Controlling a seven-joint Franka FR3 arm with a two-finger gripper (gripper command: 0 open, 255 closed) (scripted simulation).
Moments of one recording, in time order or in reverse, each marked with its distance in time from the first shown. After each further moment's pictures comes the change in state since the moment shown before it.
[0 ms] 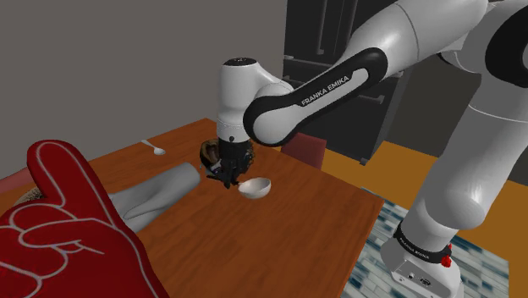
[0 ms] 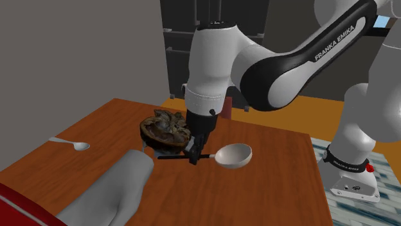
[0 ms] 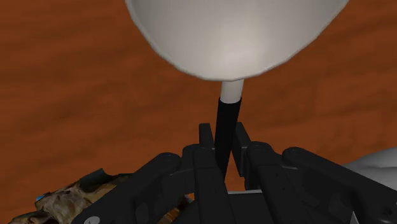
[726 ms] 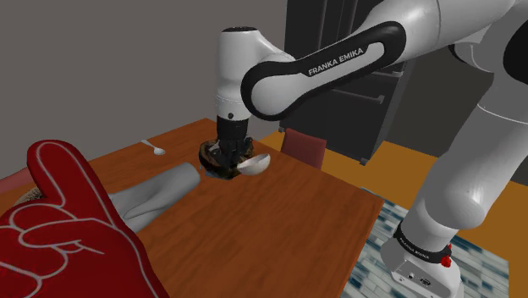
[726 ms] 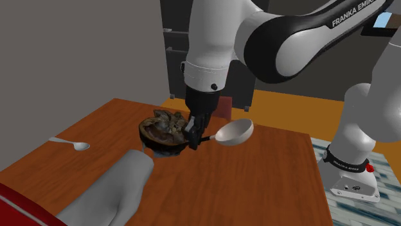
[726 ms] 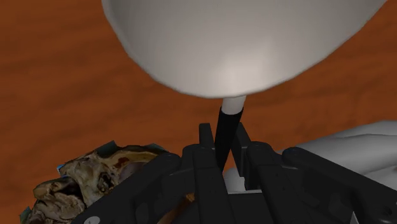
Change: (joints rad) arm -0.004 -0.066 -0.006 0.085 0.045 -0.141 -0.033
